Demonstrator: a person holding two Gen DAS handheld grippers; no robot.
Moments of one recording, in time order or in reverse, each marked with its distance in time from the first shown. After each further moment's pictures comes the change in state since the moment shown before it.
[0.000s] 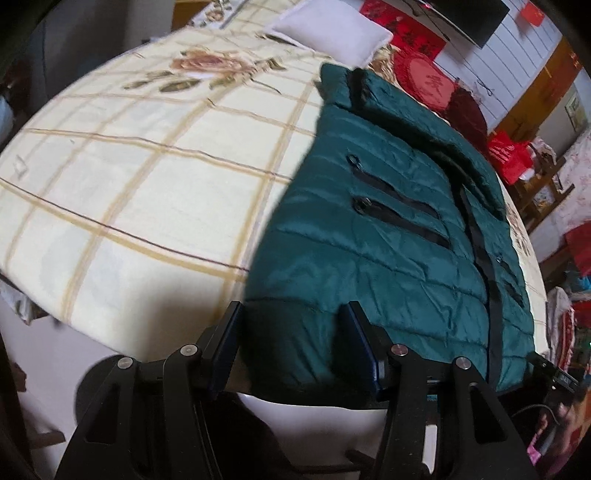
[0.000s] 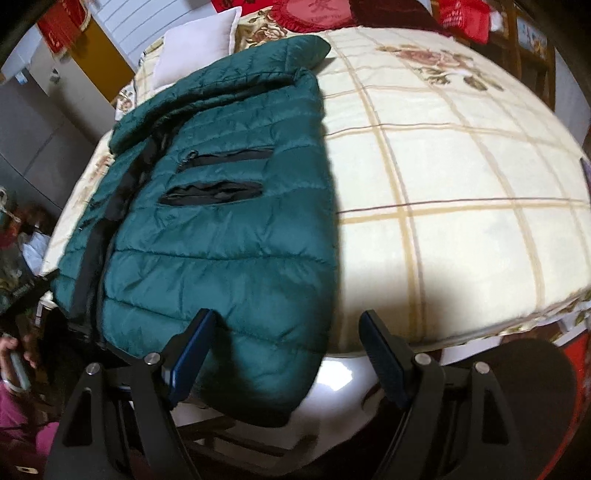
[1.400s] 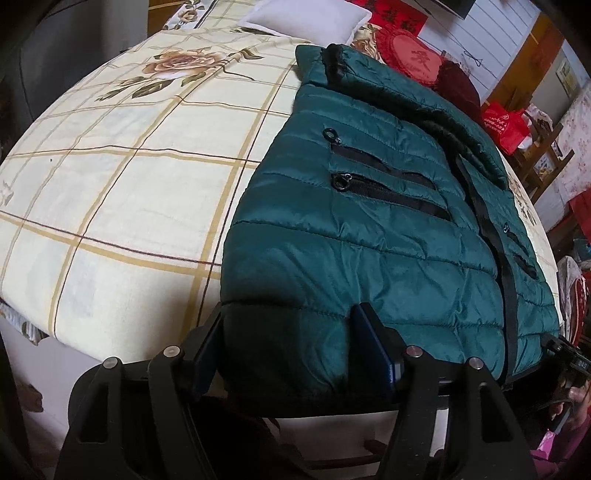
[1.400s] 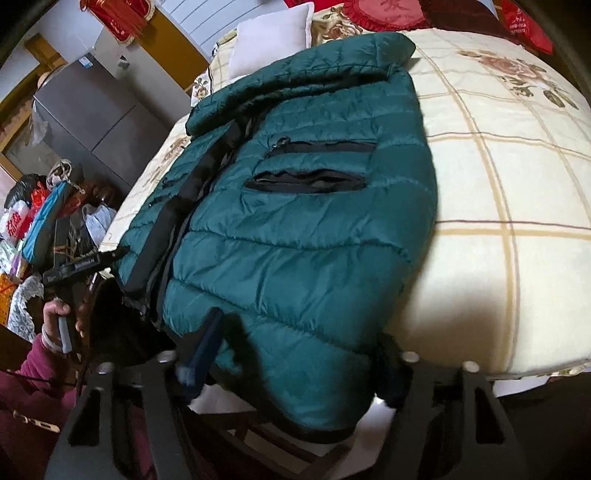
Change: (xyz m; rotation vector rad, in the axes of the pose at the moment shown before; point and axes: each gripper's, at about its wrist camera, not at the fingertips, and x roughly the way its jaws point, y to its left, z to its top) left arm 0.016 -0.018 -0.002 0.099 0.033 0.036; right arm 0.016 0.025 -0.003 -0.130 0.006 0.258
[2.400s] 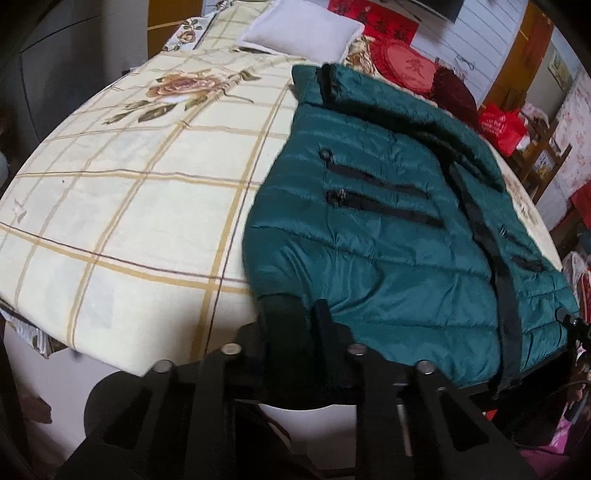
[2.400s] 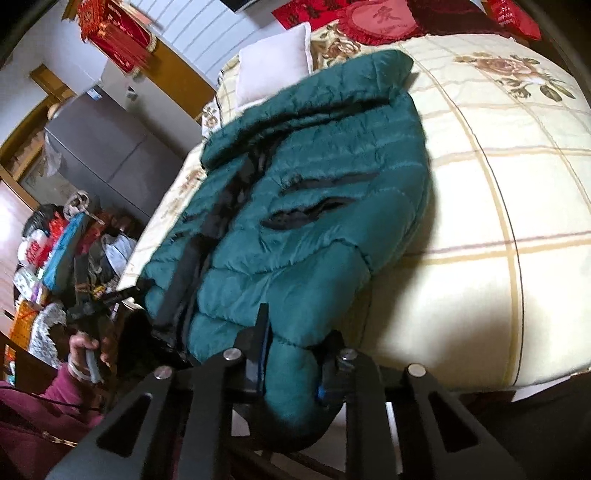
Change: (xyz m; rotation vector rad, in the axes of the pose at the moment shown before) left arm -0.019 -0.002 0.002 0.023 -0.078 0.019; right arm -0.023 -0.002 0.018 0.051 -0.115 0.104
